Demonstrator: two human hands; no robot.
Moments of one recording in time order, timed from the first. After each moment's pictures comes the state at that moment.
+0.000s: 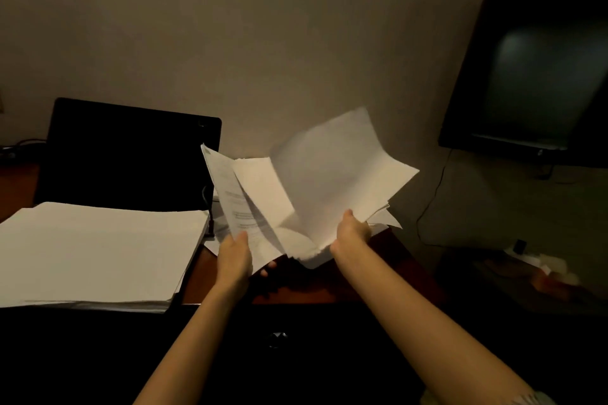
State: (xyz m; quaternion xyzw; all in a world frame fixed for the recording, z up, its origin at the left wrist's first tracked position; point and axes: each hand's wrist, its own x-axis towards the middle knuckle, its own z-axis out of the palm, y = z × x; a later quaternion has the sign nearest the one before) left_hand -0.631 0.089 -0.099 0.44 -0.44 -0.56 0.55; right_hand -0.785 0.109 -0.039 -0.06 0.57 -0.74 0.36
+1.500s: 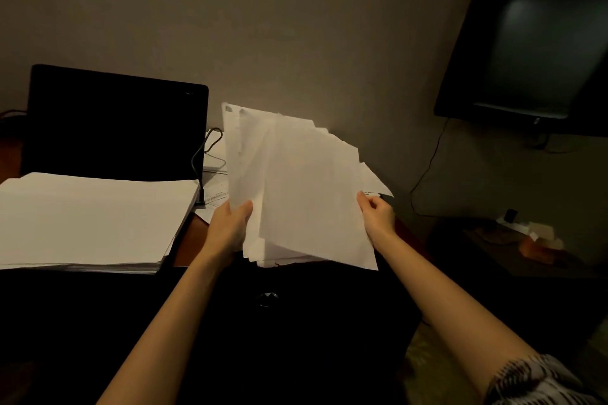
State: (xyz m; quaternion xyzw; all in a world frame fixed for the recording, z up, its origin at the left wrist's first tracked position) left_hand -0.627 0.093 -0.099 0.44 -0.52 -0.53 0.50; right_hand -0.886 0.122 -0.104 -0.36 0.69 -0.60 0.18
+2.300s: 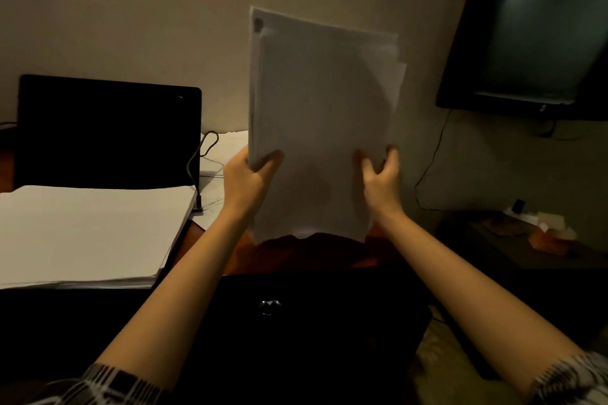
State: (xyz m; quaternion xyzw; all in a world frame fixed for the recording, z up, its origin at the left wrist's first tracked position) left_hand -0.657 0.079 -0.040 0.32 -0.66 -0.29 0.61; right_hand -0.858 0.127 -0.042 -0.46 0.53 -0.71 0.08
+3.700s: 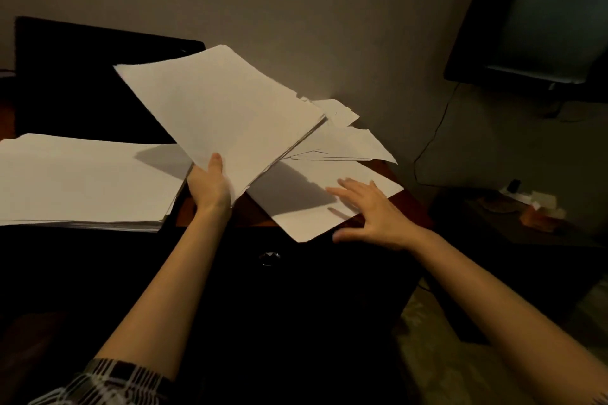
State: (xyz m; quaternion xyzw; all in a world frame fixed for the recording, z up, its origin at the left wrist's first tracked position) left_hand -0.623 0.073 -0.113 0.44 -0.36 -0.44 0.70; right_hand -0.878 0.194 -0.101 -0.78 0.60 -0.14 0.07
